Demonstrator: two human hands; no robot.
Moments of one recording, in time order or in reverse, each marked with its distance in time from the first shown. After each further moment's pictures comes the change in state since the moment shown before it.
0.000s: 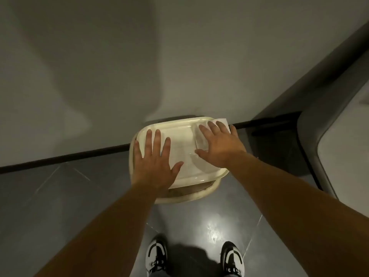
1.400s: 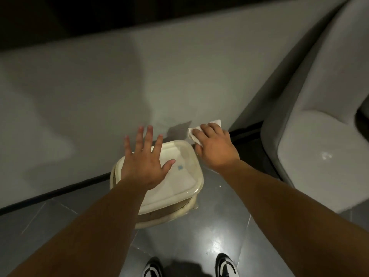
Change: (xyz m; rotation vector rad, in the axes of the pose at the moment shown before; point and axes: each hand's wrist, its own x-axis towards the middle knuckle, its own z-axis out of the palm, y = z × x) left_hand 0.056 0.034 -0.091 0.108 0.186 0.143; right_hand -0.046 0.051 -0.087 0.122 0.362 0.054
